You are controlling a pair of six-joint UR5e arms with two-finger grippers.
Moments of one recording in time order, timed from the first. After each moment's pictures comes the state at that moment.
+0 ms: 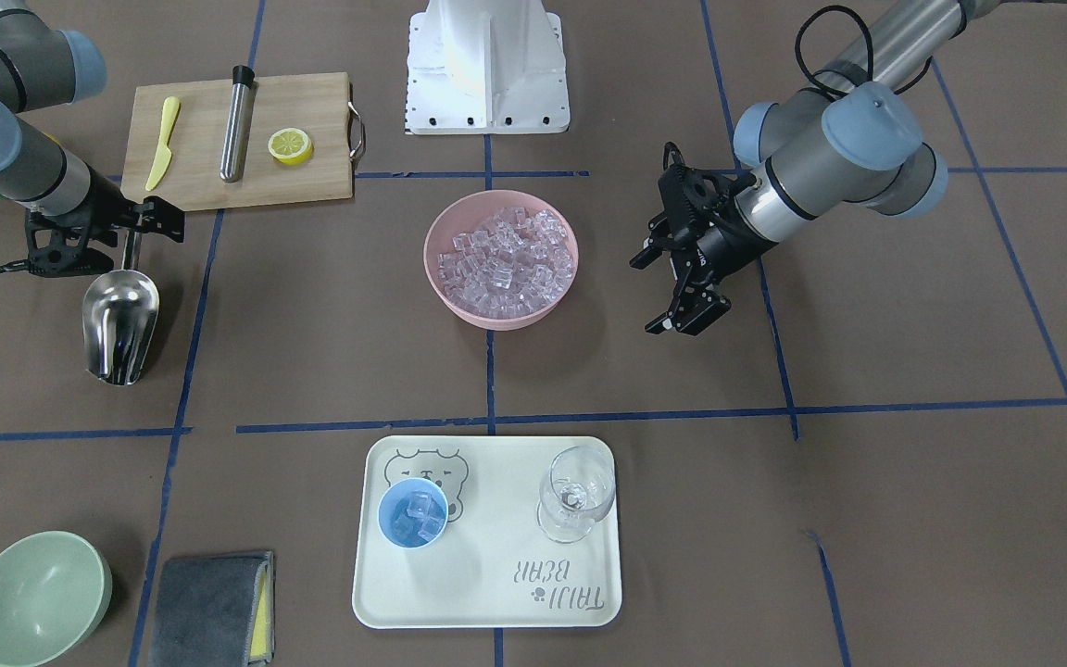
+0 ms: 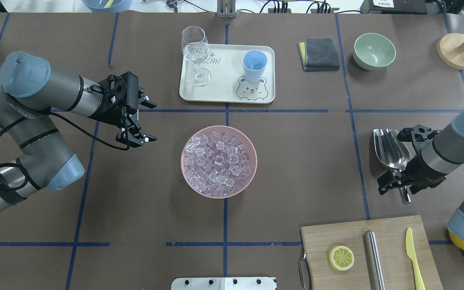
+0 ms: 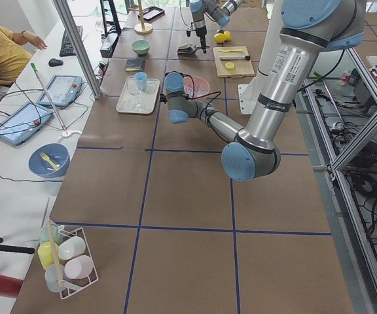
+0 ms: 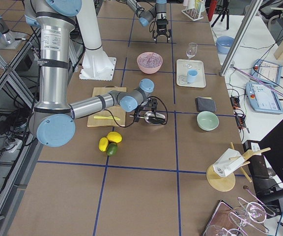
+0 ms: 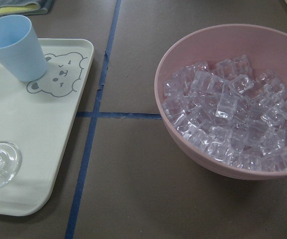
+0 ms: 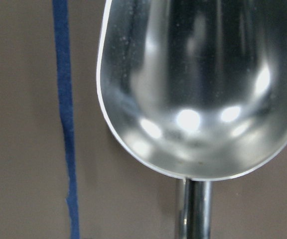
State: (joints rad) left arm -0.77 -1.99 -1.58 -2.46 -2.20 0.16; right arm 0.76 -1.65 1.87 -1.25 2.28 0.90
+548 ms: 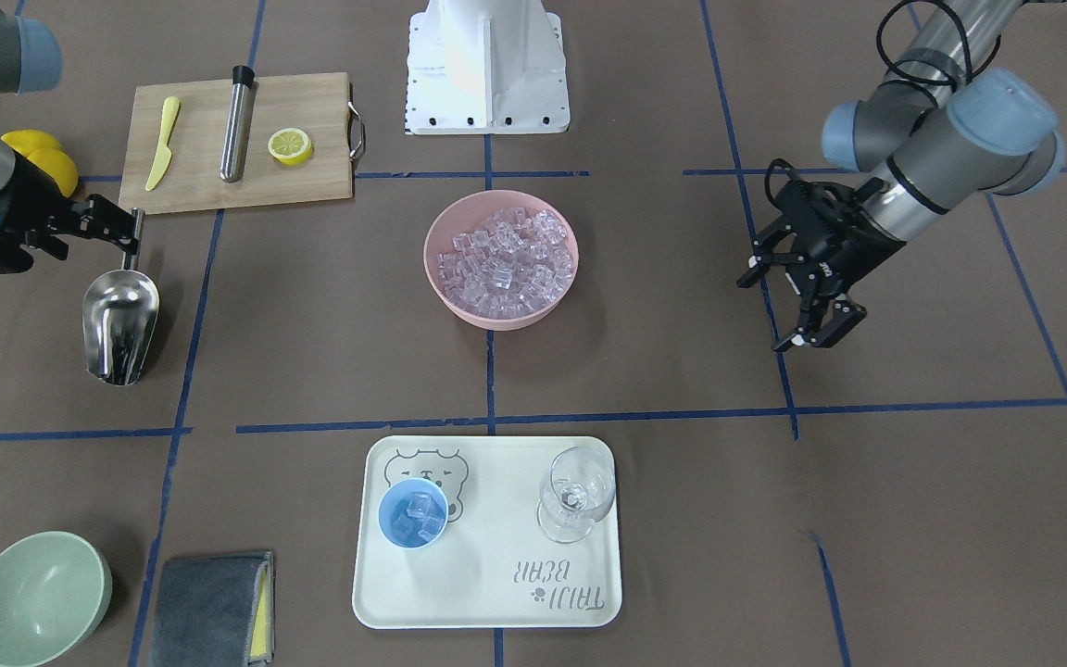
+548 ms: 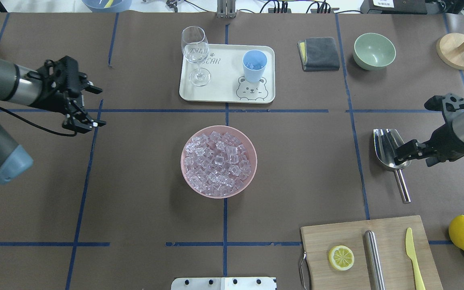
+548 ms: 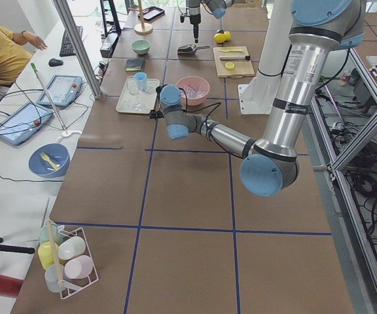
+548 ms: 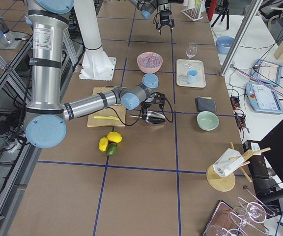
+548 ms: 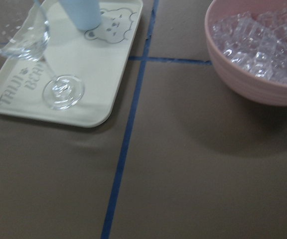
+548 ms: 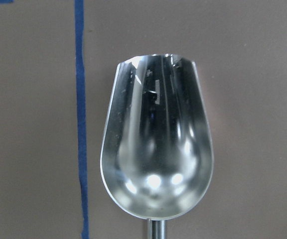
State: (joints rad) left arm -0.94 -1.80 -1.64 -2.45 -2.20 0.16; right arm 0.94 -1.66 1.91 -1.25 2.30 0.85
